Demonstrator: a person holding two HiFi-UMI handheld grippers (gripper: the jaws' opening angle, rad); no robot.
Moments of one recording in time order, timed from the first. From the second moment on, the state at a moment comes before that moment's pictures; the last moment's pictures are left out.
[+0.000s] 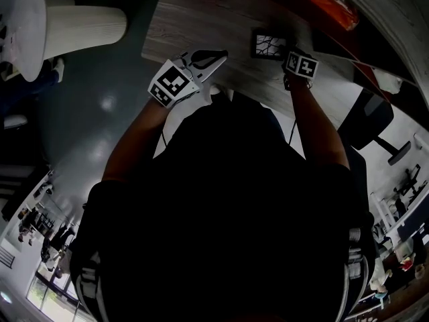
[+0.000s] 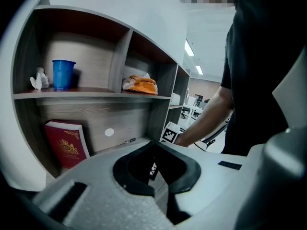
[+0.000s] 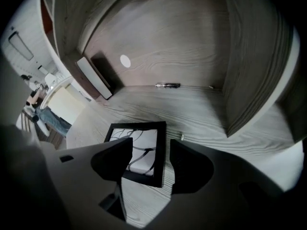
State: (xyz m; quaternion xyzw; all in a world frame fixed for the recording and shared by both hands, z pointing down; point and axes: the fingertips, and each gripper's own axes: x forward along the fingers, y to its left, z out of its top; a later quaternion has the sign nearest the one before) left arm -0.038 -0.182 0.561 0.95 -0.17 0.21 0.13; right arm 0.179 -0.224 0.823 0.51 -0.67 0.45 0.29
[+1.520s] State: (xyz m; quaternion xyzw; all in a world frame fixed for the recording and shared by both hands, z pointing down) left arm -0.097 -0.137 0.505 0.96 -0.20 0.15 0.09; right arm 0.141 -0.186 0.665 0.55 -0.73 0.35 0.21
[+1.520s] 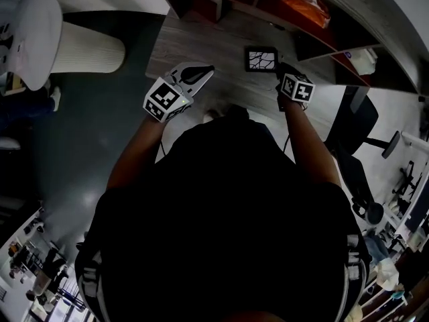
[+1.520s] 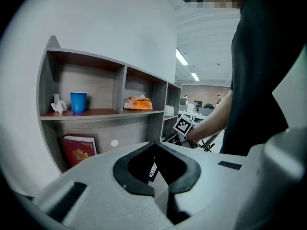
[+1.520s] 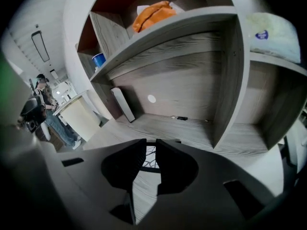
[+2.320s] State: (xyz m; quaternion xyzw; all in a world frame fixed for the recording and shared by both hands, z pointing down) left arm -0.102 -0.089 0.497 0.97 -0.17 0.14 0.08; right arm 0.112 -0.140 0.554 0.55 -0.78 0.29 0.12
